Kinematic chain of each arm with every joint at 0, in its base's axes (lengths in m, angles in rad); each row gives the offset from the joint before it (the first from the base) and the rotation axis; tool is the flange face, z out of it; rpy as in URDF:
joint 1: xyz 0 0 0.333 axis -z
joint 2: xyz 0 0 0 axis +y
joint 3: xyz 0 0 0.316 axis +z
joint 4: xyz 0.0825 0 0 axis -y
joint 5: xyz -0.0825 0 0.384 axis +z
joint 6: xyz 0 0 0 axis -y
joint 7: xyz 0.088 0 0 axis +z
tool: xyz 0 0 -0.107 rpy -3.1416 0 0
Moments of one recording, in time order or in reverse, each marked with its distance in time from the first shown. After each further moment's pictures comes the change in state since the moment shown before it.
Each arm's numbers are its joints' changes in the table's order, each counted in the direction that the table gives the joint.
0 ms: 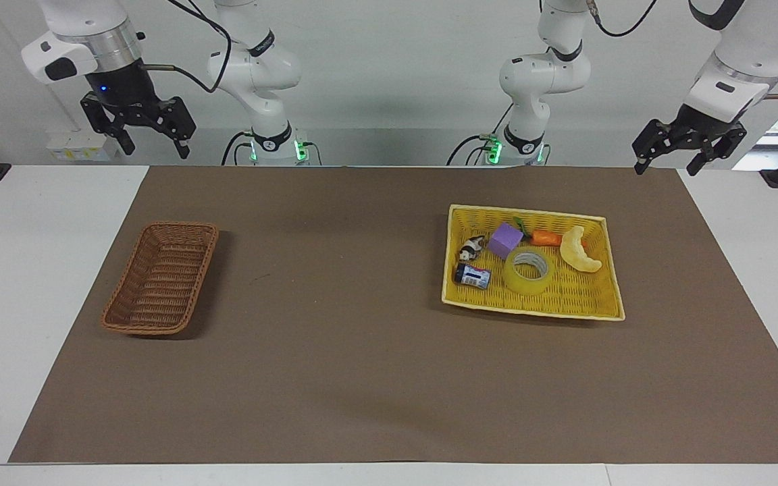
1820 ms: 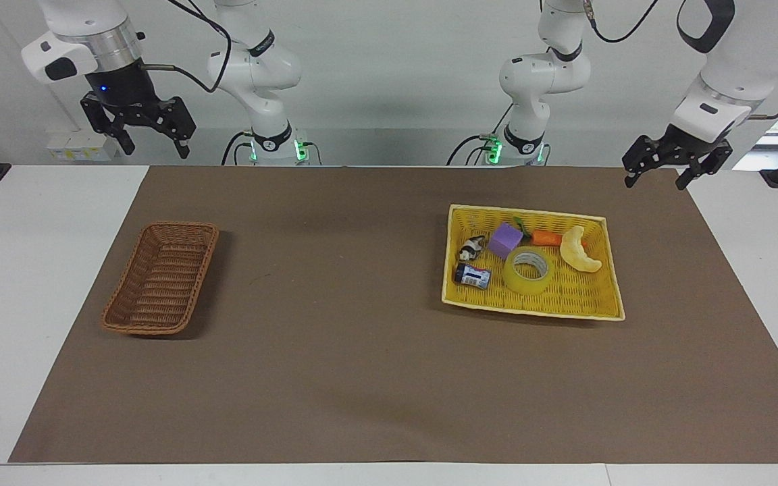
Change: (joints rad) left arm 0.016 0.004 -0.007 -0.116 -0.003 0.121 -0.005; right arm 0.000 0.000 0.000 0.000 0.000 0.000 0.000
